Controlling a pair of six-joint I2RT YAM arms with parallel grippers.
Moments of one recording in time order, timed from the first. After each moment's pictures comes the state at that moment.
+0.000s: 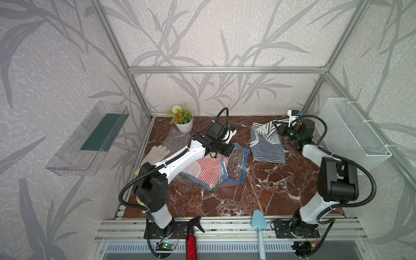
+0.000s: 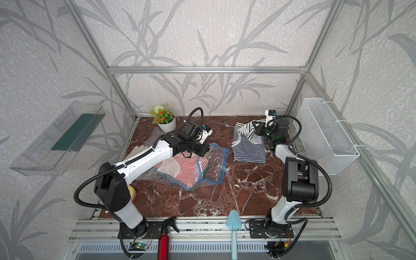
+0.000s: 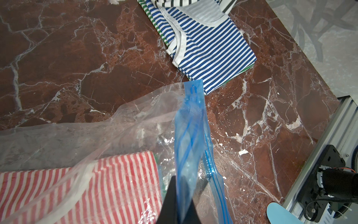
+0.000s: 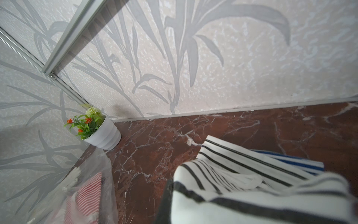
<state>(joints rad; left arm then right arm) -0.65 1.69 1.45 -0.64 0.22 -0.13 -0.14 1.68 1.01 0.40 -0.66 0.35</state>
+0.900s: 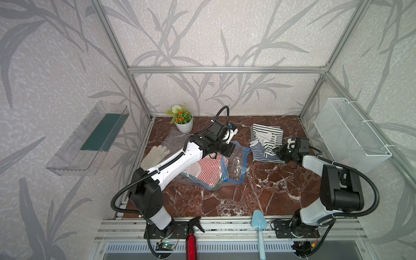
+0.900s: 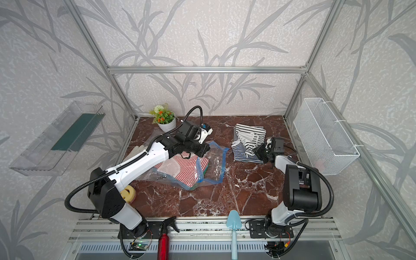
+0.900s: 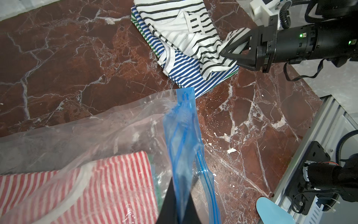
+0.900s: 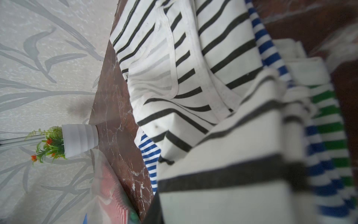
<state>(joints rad) -0.69 1.62 1.45 -0.65 0.21 -0.13 -0.15 1.57 0.78 -0.03 -0.51 0.77</state>
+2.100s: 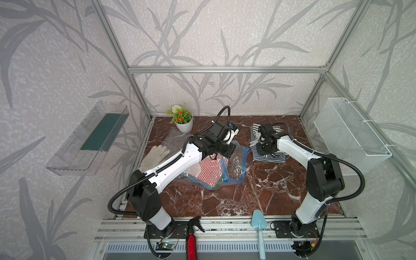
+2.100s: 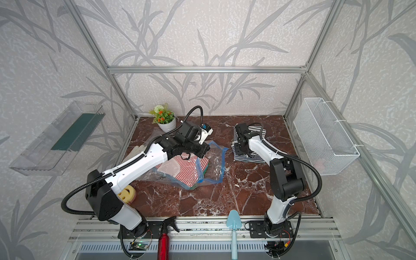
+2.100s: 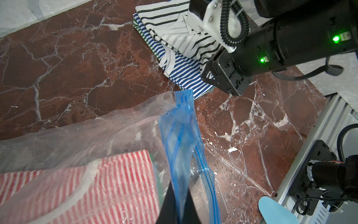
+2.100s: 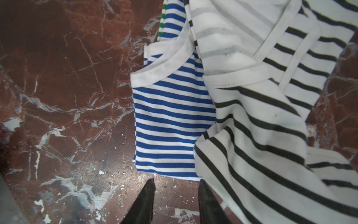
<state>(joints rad) -0.71 1.59 1.45 -0.66 0.16 -0.12 0.31 1.79 1.32 -0.75 0.14 0.13</state>
